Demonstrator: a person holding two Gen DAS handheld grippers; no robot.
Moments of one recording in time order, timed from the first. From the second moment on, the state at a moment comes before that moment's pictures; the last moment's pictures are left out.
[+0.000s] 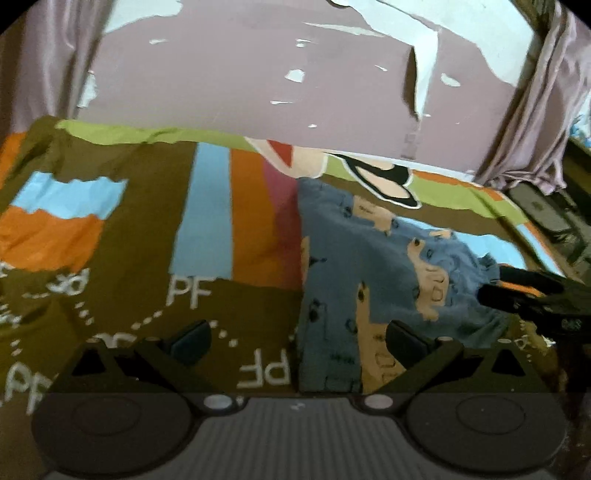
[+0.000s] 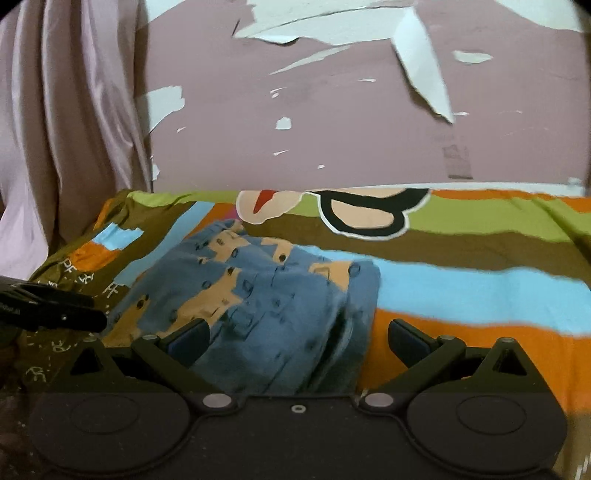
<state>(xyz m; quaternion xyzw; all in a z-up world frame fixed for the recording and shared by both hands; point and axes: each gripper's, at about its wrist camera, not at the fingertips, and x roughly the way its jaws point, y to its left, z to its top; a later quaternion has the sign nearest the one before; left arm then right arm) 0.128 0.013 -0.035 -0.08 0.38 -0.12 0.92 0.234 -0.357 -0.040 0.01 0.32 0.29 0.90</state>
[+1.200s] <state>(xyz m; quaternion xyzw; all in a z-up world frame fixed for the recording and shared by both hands) 0.147 -0.004 -0.044 -0.07 0.41 -0.17 0.89 0.307 -0.356 -0.054 0.10 0.42 0.28 0.85</state>
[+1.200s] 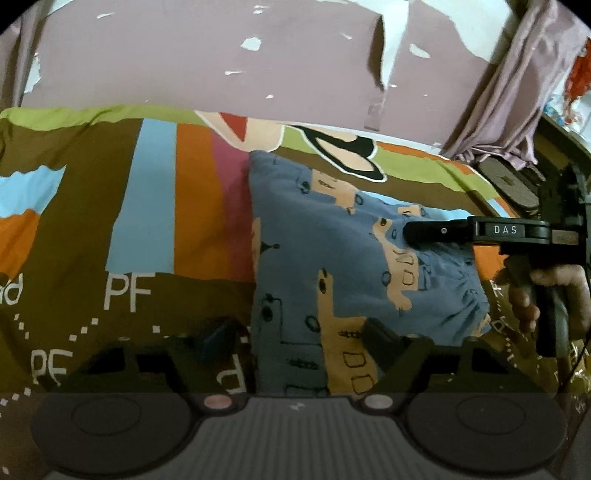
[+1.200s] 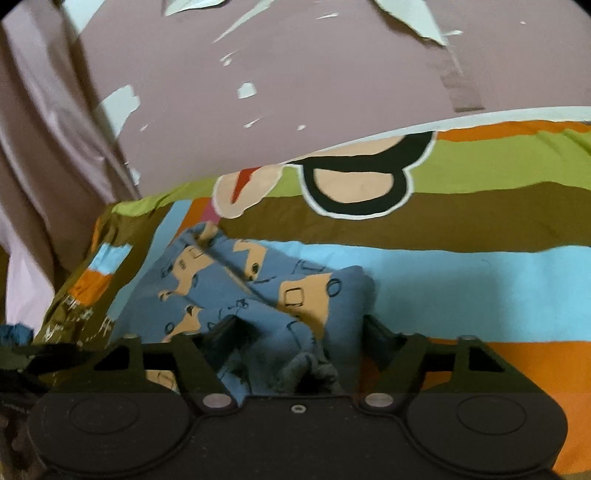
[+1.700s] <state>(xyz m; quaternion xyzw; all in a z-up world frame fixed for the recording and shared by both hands) 0.150 -0.021 -0.037 -0.05 0.44 -0.16 0.88 0.262 -0.328 -0.039 0.05 0.36 0.20 0.91</state>
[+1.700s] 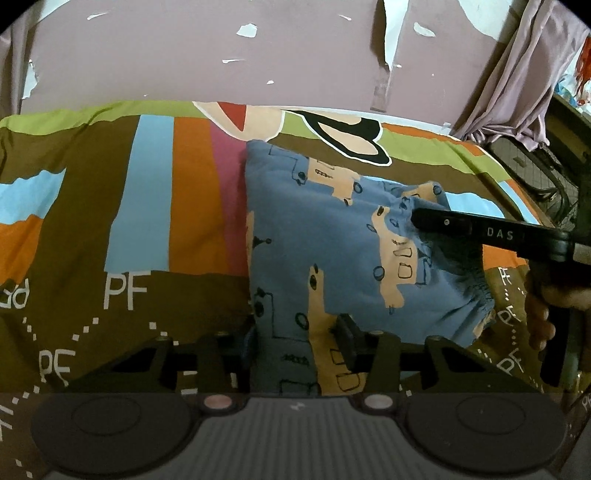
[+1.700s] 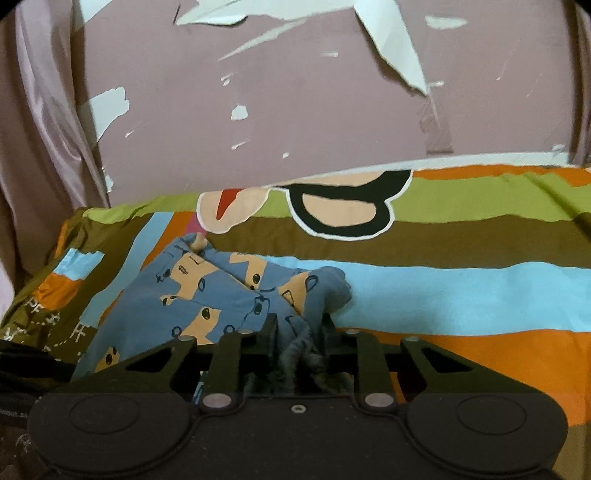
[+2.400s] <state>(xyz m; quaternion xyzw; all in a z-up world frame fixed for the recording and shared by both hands) 0.134 -0.021 -0.027 -0.04 0.45 -0.14 0.88 0.193 -0.319 -0.006 0.05 0.27 0.21 0.94</state>
